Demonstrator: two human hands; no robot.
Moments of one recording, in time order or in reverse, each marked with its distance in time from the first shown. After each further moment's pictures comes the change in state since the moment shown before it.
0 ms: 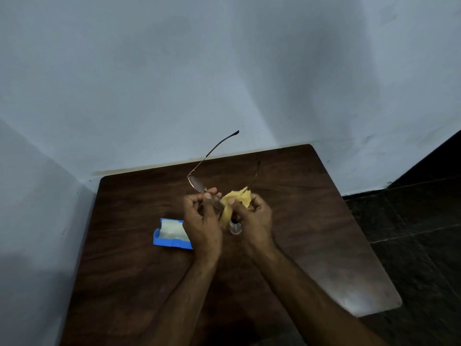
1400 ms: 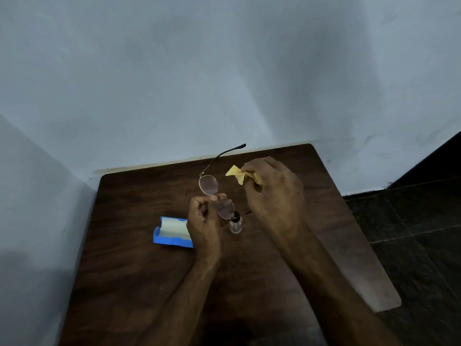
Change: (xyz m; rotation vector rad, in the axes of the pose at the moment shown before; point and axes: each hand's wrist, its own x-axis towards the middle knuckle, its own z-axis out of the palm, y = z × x) left_hand -0.005 -0.007 -0.004 0.004 -0.088 -0.059; right_hand -0.037 -0.119 0.008 -1.162 -0.015 -0.836
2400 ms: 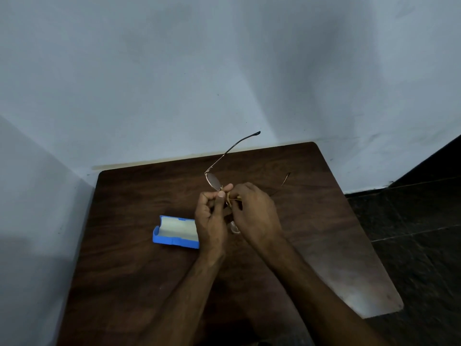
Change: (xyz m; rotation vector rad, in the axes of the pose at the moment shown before) left_hand 0.015 -0.003 0.014 -0.139 -0.097 -0.105; right_hand -0.011 0.020 0.065 -0.030 -0.365 0.122
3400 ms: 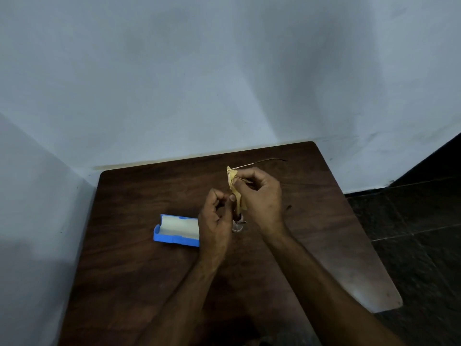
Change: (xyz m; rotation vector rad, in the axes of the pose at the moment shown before) left_hand -0.016 0.012 -0.007 0.299 -0.183 0.270; right_hand 0.009 0.006 -0.003 0.910 0.252 0.221
